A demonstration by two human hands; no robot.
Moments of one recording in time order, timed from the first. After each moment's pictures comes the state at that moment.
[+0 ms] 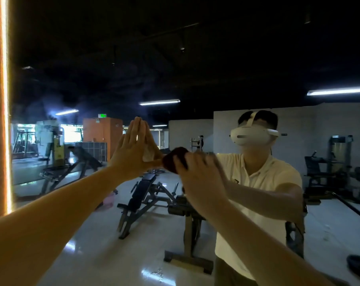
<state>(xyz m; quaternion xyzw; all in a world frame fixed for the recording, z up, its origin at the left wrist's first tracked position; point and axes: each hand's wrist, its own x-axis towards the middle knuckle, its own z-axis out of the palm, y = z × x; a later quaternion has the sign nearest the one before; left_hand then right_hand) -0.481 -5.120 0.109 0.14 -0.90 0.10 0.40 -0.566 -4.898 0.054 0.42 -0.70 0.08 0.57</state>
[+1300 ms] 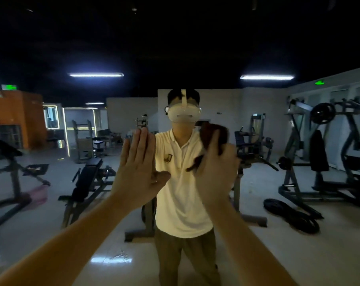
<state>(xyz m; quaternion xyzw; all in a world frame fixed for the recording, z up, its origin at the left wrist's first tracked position) -0.502 -5.170 -0.011 -0.03 -0.85 0.15 0.51 -0.544 -4.963 -0.007 0.08 -0.77 0.30 0.55</state>
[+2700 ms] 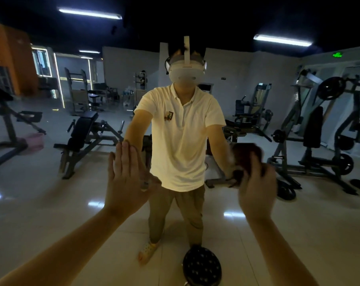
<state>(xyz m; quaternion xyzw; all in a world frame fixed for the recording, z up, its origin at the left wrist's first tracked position) -0.479 -5.152 -0.187 0.05 -0.88 0.06 0.47 -0.563 -4.814 -0.157 0.08 -0.84 0.29 0.45</state>
